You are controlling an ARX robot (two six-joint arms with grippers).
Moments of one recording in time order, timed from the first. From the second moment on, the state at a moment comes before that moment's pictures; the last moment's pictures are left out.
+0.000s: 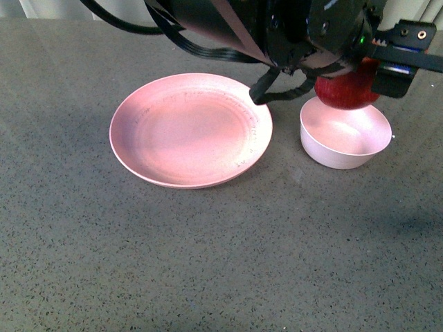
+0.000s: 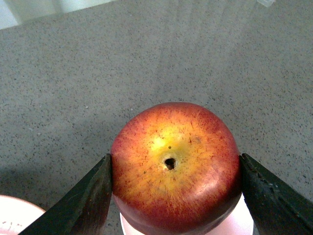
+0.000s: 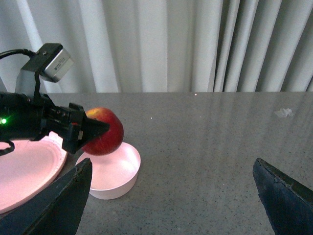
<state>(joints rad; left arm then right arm) -0.76 2.23 1.46 0.32 0.02 -0.12 0.00 0.01 0.02 0.00 0.00 0.00</state>
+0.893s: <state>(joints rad) -0.77 2.27 1.42 0.32 0.04 -0.15 0.00 0.01 0.02 0.00 0.00 0.00</state>
